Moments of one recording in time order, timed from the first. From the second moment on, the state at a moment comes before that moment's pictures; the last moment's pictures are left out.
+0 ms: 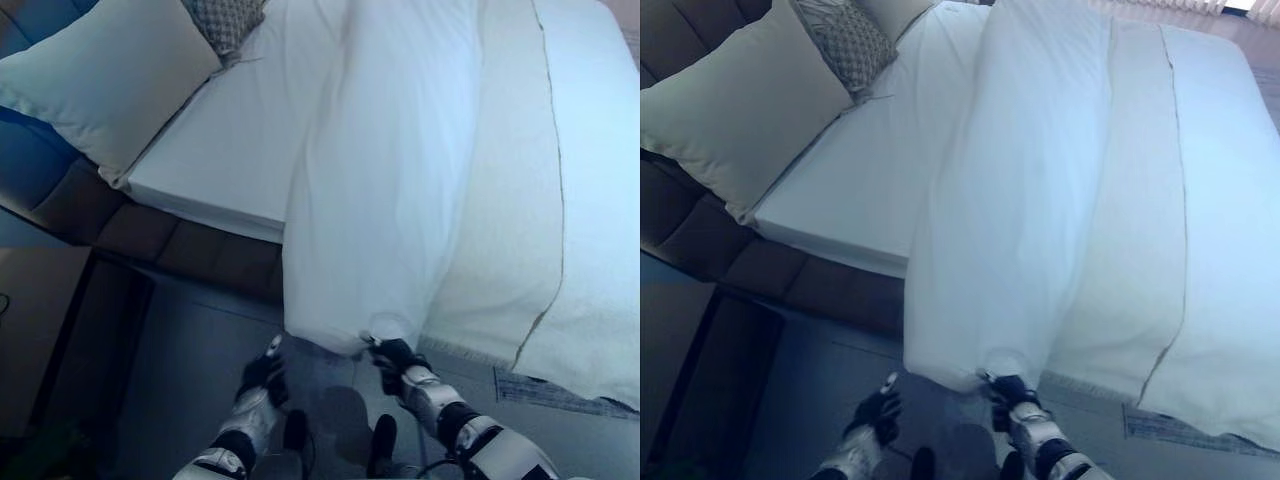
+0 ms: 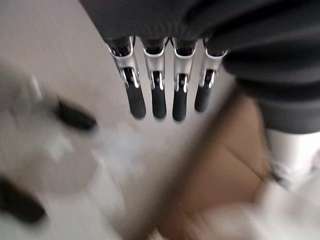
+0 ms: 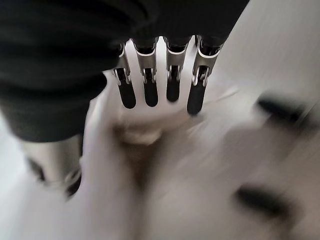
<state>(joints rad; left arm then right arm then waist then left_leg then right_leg) -0.24 0.16 -0.12 1.19 -0.55 -0.07 0.30 -0.39 -0.17 0.43 1.21 0.32 0.03 -0.20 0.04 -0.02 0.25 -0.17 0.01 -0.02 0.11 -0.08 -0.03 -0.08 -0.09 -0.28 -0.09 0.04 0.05</state>
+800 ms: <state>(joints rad) -0.11 0.24 -0.14 0.78 -0.37 -0.06 0.18 -0.11 -0.34 0.12 0.86 0.27 0.00 -0.18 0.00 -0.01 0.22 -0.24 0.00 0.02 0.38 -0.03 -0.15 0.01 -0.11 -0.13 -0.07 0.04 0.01</state>
